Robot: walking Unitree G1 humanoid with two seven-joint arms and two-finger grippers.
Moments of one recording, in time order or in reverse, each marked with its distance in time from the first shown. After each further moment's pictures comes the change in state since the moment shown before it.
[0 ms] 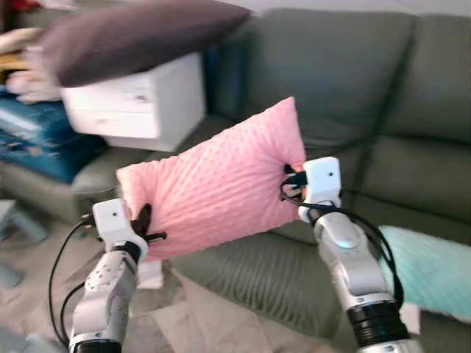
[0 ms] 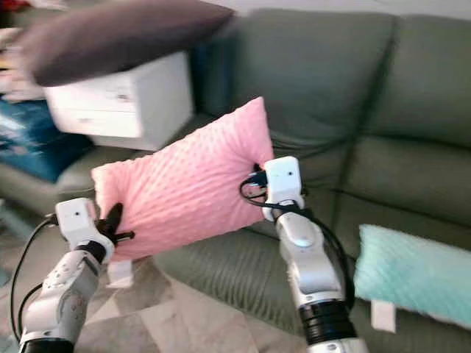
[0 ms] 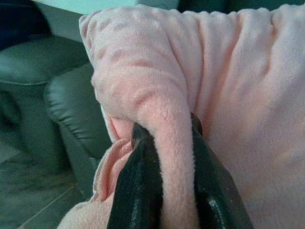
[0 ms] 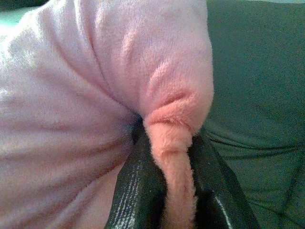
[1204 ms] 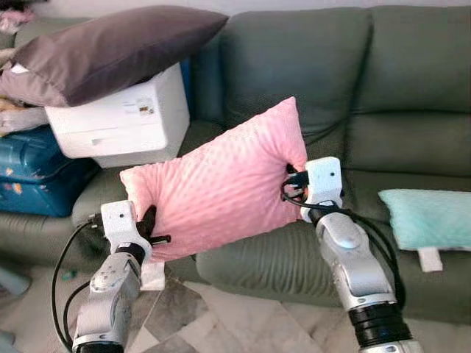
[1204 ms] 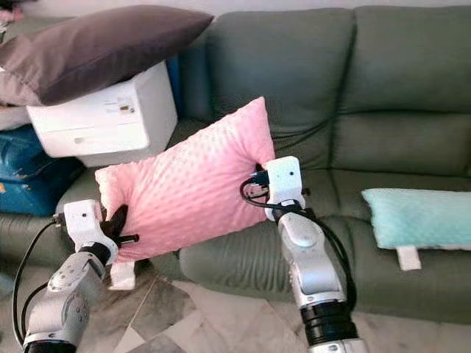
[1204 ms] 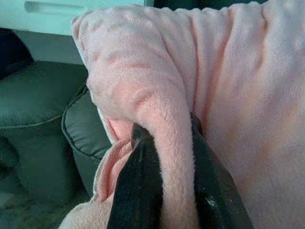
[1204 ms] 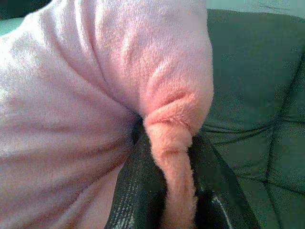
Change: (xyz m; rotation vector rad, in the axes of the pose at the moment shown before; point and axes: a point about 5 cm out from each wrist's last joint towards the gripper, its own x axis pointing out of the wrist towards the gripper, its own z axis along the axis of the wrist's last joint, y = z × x) left arm -0.001 -0.004 -0.003 0.046 0.000 -0.018; right arm 0.000 0.002 0.001 -0.006 -0.005 -0.001
